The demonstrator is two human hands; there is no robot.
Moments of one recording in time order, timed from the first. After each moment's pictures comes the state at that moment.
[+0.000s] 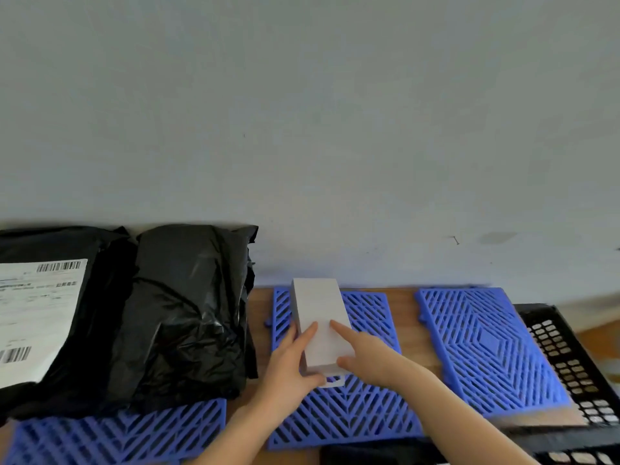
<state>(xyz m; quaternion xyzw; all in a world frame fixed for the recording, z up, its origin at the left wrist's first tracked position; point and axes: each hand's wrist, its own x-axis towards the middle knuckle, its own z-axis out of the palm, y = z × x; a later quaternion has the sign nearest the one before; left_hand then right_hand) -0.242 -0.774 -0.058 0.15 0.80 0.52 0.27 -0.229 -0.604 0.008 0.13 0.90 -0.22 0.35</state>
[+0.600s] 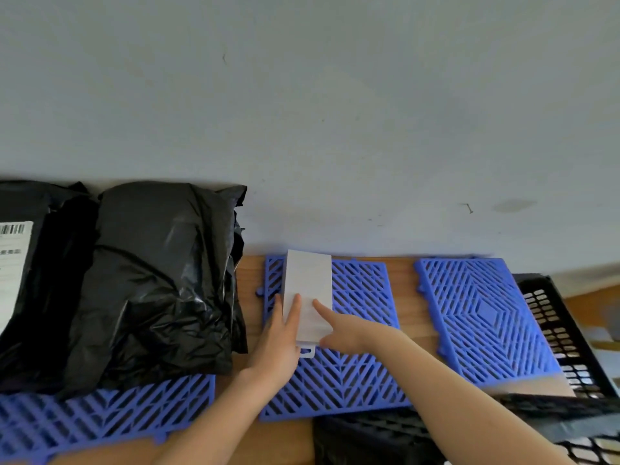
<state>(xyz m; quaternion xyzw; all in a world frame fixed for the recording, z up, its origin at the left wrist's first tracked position) -0.253 -0.757 -0.122 0.17 0.89 0.32 0.29 -0.256 -0.606 -0.038 0.12 0.85 -0.18 0.48</state>
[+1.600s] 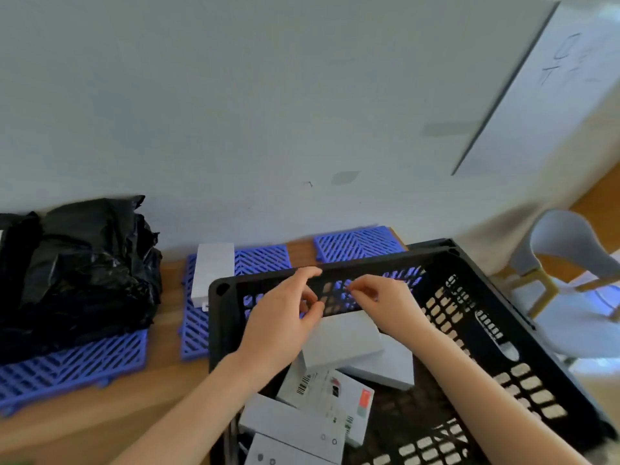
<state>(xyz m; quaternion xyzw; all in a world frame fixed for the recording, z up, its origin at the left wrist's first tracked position) -0.010 -0.655 0.095 0.34 0.83 0.43 0.02 0.055 -0.460 0.104 0.19 0.94 -0.27 -0.05</state>
